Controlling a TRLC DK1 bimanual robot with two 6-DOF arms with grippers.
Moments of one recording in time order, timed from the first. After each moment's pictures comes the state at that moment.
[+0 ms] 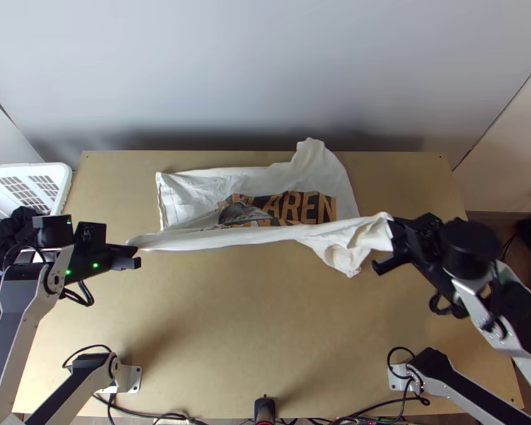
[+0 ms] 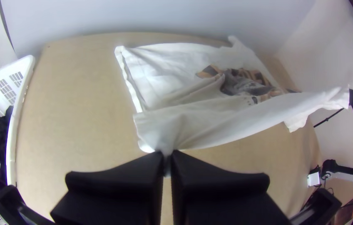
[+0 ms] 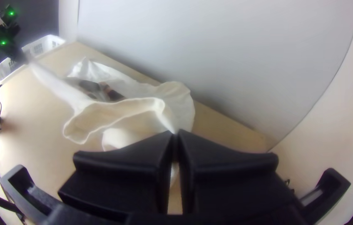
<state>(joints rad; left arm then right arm) 0.10 0.95 0.90 -0.83 0.33 0.10 0.57 0.83 1.09 -0.71 0.26 -0.16</state>
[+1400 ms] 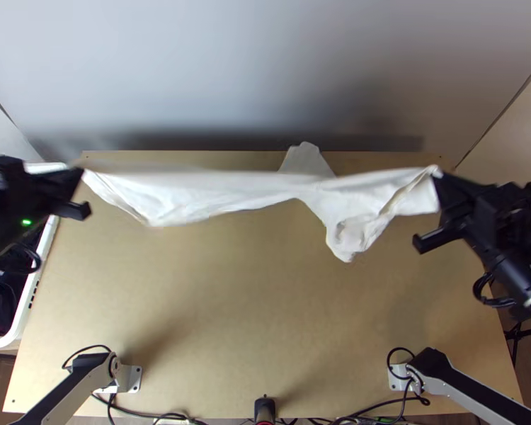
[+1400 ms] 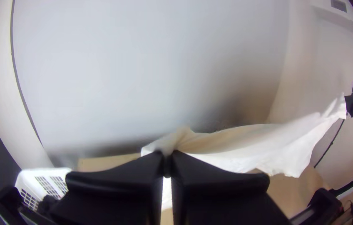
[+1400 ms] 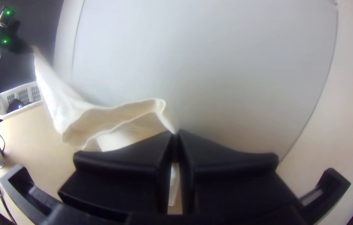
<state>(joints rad) 0.12 1.01 1.57 -0.87 0.32 0.11 0.59 0.91 1.54 -0.76 0.30 -0.25</state>
